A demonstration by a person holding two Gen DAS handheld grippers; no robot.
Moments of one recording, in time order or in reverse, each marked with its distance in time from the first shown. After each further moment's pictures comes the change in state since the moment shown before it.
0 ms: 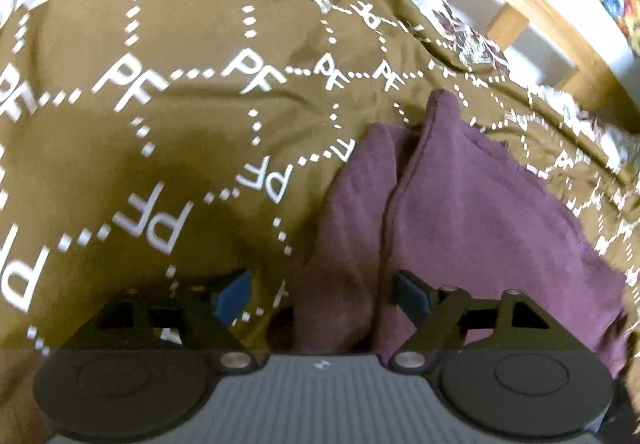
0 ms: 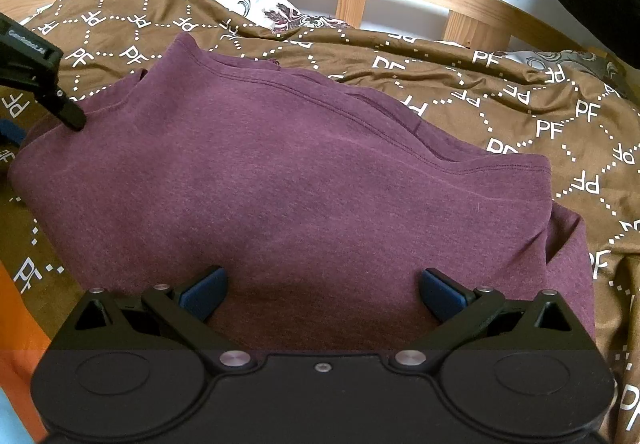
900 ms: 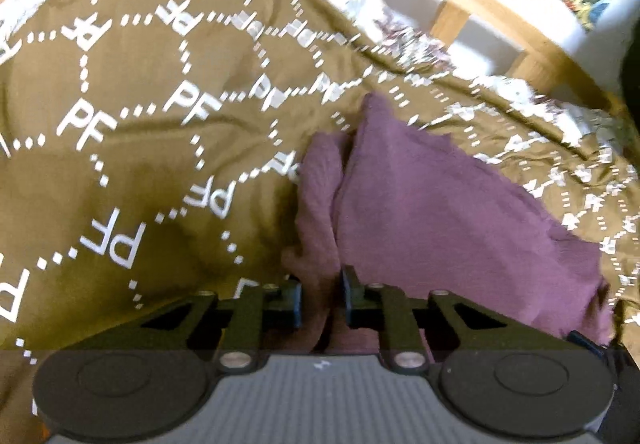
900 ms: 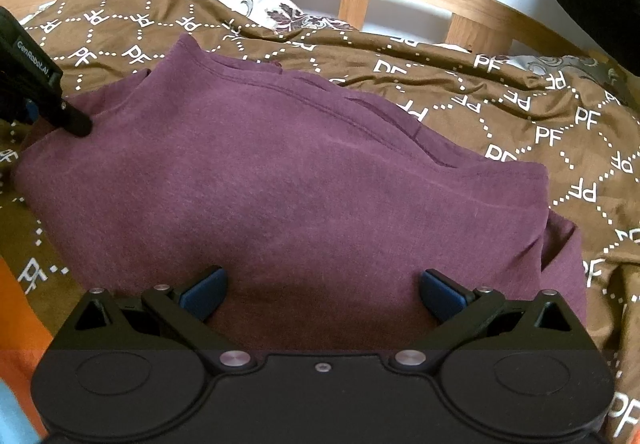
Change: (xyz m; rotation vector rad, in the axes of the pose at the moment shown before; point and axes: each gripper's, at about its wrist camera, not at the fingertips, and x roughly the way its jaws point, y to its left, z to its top) left arm -0.033 -0.024 -0.010 0.108 -0.065 -0.082; right arm -0.006 -0.001 0.008 -0.016 0.015 0.006
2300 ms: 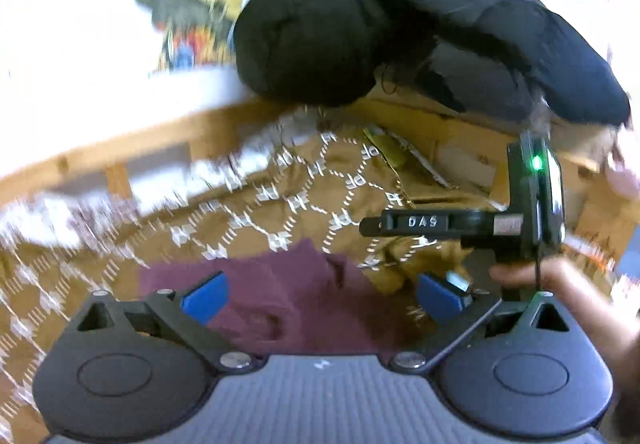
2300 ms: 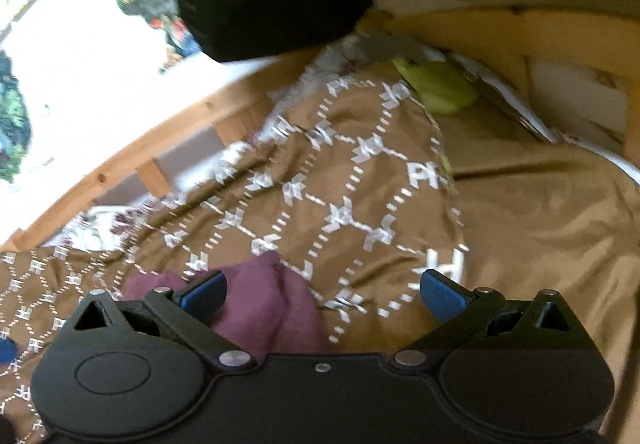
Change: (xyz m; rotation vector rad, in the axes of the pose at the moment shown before) left arm -0.106 -0.236 -0.107 0.769 -0.329 -0.327; right arm -0.084 -0.211 -0.028 0.715 -0.244 -0.038
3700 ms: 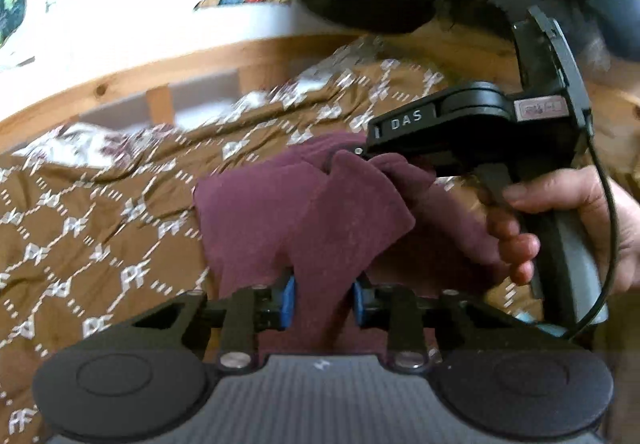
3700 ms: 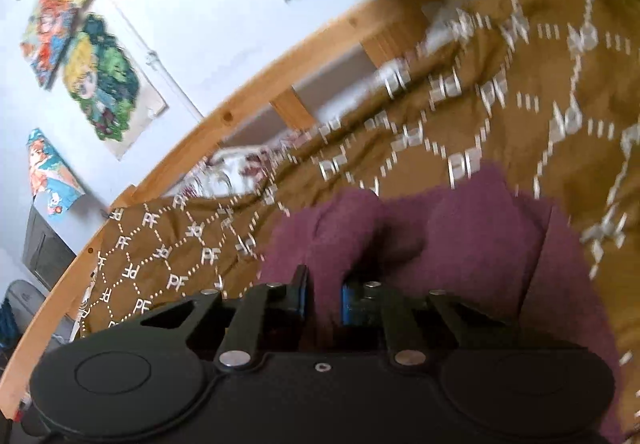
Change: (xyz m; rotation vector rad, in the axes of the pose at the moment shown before) left arm 0.041 0.042 -0.084 -0.079 0.073 0.065; right arm 0.067 0.079 -0.037 -0.001 0.152 0.391
